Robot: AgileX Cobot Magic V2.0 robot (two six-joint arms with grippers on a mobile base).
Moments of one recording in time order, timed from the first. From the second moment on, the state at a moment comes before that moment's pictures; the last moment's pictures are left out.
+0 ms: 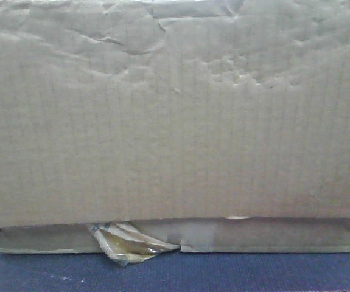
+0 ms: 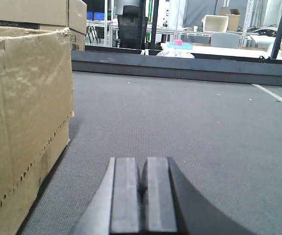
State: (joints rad) left arm -0.50 1.56 -1.62 0.31 1.22 -0.61; right arm -0.09 0.00 0.00 0.03 0.08 -0.05
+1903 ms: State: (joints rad) left arm -0.48 1.57 -1.48 0.22 1.22 -0.53; right arm -0.09 0.58 -0.66 0.03 0.81 0.04
